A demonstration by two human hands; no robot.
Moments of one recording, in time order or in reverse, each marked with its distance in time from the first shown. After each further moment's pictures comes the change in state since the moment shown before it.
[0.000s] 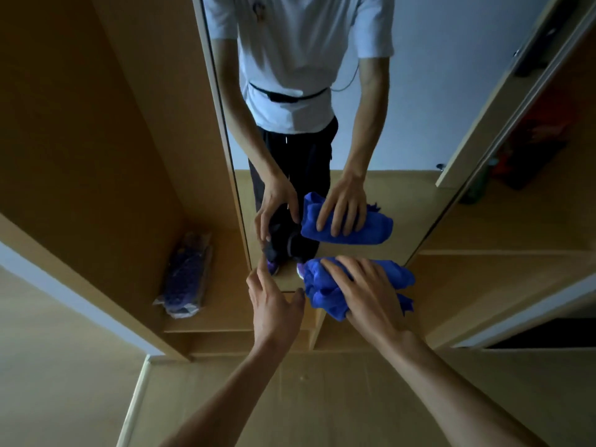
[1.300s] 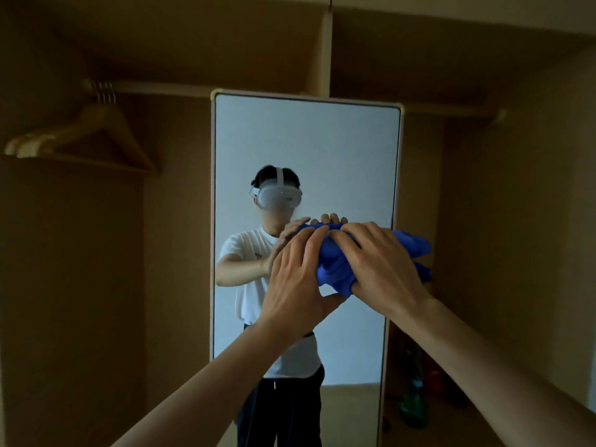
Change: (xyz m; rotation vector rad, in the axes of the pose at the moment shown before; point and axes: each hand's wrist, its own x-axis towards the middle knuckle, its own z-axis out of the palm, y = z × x) left_hand -0.017 0.413 -0.138 0.167 0.311 1.292; right_hand 0.090 0.008 -0.451 -0.508 0.762 -0.207
